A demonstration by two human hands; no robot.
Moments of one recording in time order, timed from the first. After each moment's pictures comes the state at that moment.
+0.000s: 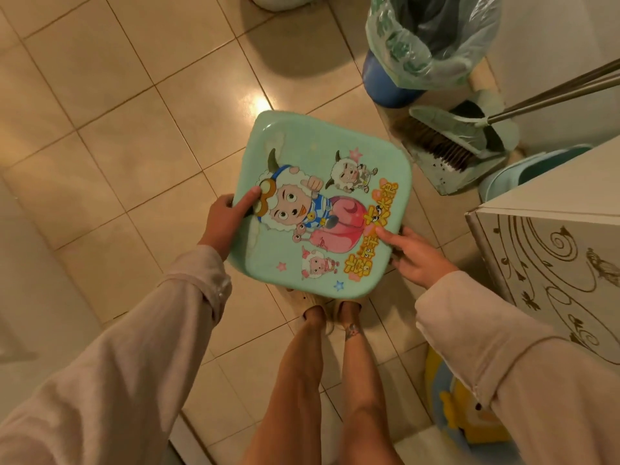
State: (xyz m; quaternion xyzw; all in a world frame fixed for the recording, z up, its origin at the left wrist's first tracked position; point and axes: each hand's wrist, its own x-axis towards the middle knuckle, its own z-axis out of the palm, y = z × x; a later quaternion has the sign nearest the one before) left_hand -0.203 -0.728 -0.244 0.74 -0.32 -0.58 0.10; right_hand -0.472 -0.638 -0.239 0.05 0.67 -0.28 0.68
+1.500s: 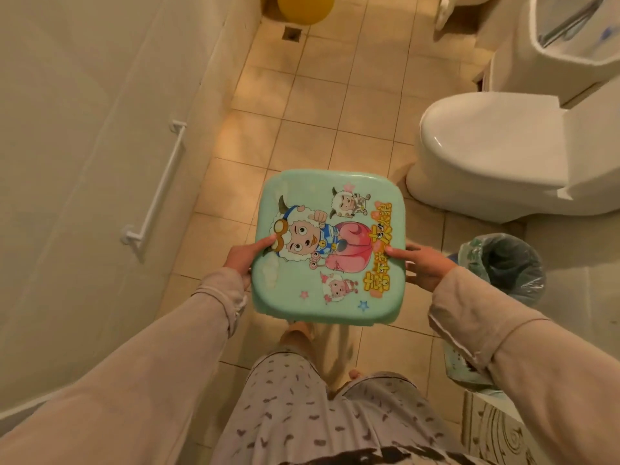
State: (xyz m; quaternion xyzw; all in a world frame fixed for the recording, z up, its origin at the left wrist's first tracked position) left_hand -0.036 -0.653 0.025 0.67 0.06 -0.58 0.46; right_hand -0.296 -0.801 0.020 -0.33 0.60 -0.01 0.73
